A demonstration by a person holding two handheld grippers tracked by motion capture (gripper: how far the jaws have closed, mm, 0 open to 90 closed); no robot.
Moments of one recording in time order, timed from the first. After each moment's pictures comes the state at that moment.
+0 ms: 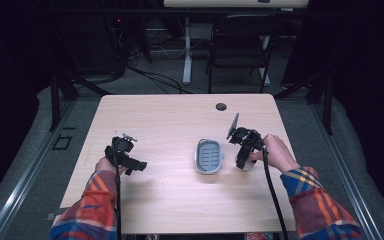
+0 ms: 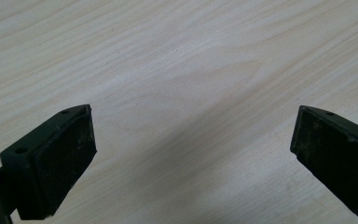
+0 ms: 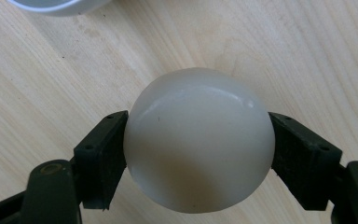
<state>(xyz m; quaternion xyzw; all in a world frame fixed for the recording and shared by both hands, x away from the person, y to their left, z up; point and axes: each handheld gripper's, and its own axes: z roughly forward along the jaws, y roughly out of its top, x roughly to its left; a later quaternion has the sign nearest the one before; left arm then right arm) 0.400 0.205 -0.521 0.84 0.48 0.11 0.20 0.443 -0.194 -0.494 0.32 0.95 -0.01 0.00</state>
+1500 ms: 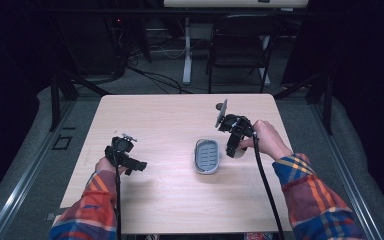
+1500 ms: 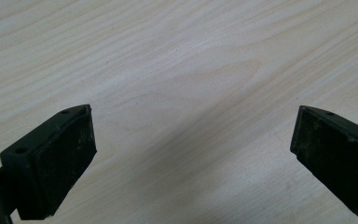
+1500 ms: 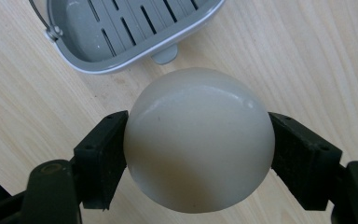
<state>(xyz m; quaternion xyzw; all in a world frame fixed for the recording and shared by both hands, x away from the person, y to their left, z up) 0.400 0.205 -0.521 0.84 0.49 0.11 0.20 0.457 -0.158 -0.451 0.29 0.96 0.00 0.02</state>
